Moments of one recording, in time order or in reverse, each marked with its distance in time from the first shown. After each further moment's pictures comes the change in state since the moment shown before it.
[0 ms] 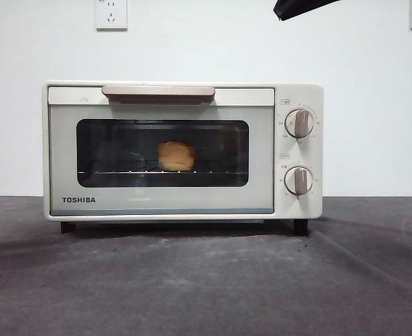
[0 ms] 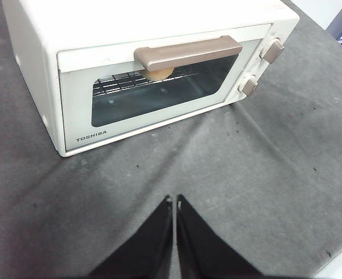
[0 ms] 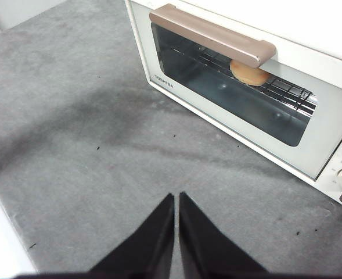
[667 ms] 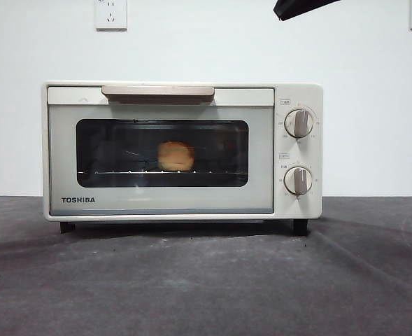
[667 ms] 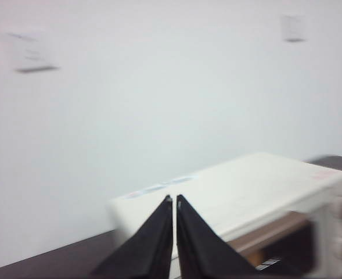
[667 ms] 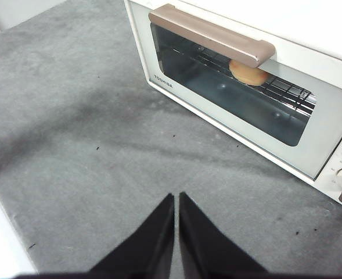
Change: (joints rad) left arm 0.022 -0.313 -0.362 0.836 -0.160 0.086; right arm 0.000 0.000 0.000 0.000 0.000 0.000
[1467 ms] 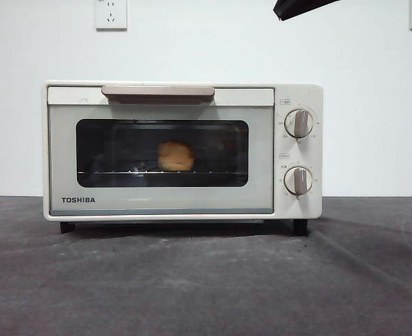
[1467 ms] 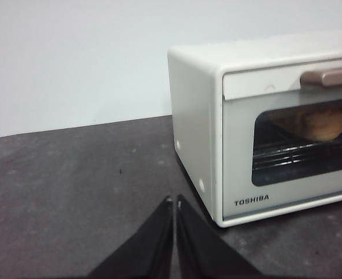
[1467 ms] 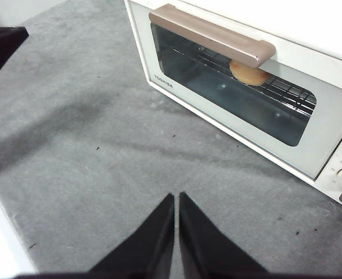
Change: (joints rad) left arm 0.016 -0.244 -0.467 0.000 -0.237 -0.008; right arm 0.000 0.000 0.000 0.000 0.000 0.000
